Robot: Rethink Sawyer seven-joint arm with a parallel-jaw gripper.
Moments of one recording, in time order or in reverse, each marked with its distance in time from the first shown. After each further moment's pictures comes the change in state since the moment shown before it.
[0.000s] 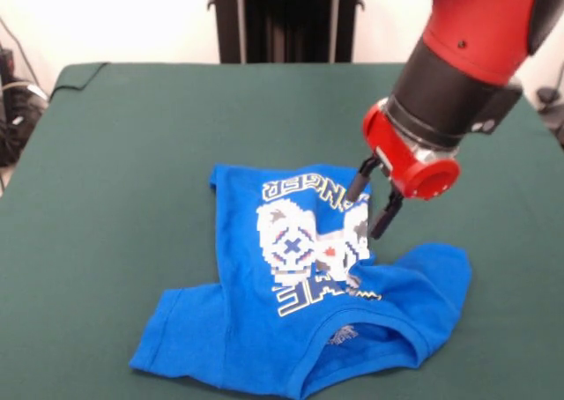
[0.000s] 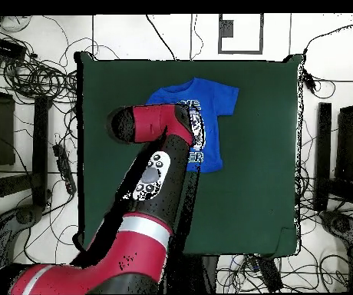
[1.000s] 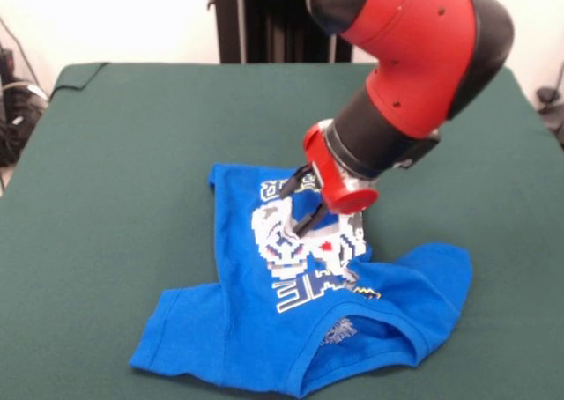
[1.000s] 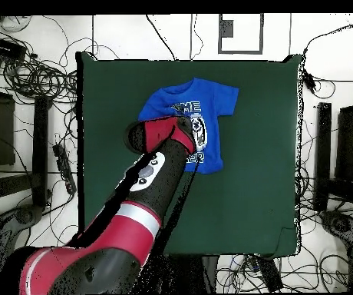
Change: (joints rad) arm 0.029 0.183 -0.157 -0.020 0.010 0.018 0.000
